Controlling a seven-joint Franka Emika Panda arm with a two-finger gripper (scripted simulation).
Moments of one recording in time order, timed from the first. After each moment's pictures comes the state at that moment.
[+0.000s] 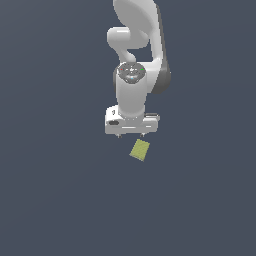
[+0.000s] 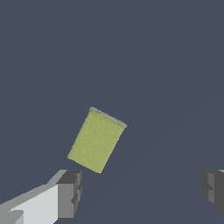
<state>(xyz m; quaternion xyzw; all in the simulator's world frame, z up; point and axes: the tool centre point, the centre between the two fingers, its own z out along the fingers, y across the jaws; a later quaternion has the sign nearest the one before) -0.014 0.012 0.158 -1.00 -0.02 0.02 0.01</state>
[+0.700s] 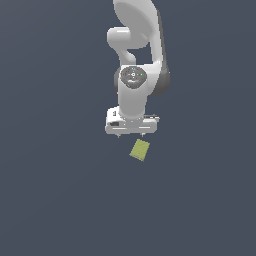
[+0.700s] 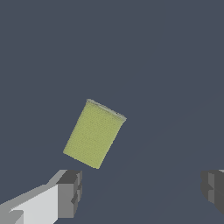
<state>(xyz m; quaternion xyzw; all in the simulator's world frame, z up) -0.024 0.012 0.146 -1.00 -0.02 0.03 0.00</state>
